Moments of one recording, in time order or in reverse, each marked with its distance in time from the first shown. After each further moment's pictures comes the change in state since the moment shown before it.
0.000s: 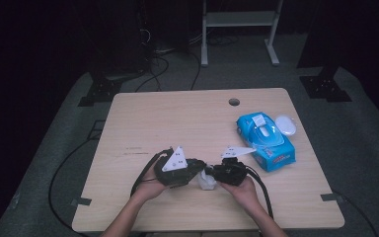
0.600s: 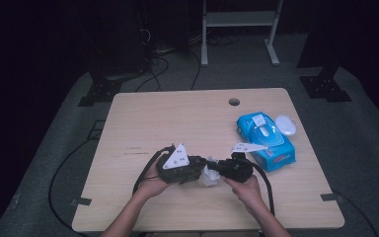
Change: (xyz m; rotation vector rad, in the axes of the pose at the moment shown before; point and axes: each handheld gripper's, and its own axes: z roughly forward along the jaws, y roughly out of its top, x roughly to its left) left arm 0.001 0.013 -0.001 -0.045 -0.006 0.008; right arm -0.005 0.007 -0.021 -0.138 0.073 0.091
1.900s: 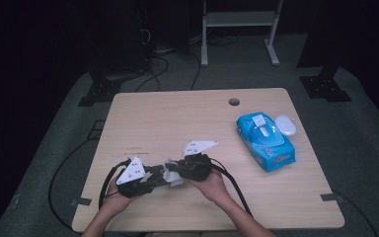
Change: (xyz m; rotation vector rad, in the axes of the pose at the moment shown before) left arm -0.001 -0.072 -0.085 -0.007 0.109 -0.127; right arm 0.072 0.034 0.086 0.123 0.050 -0.280
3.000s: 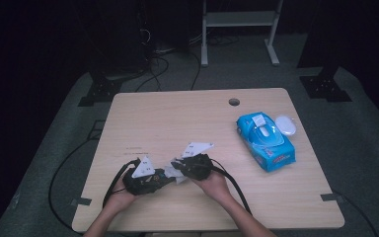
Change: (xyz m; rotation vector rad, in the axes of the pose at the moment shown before) left arm 0.014 -0.020 0.031 0.219 0.003 -0.036; right arm -0.016 -0.016 0.012 0.088 -0.151 -0.087
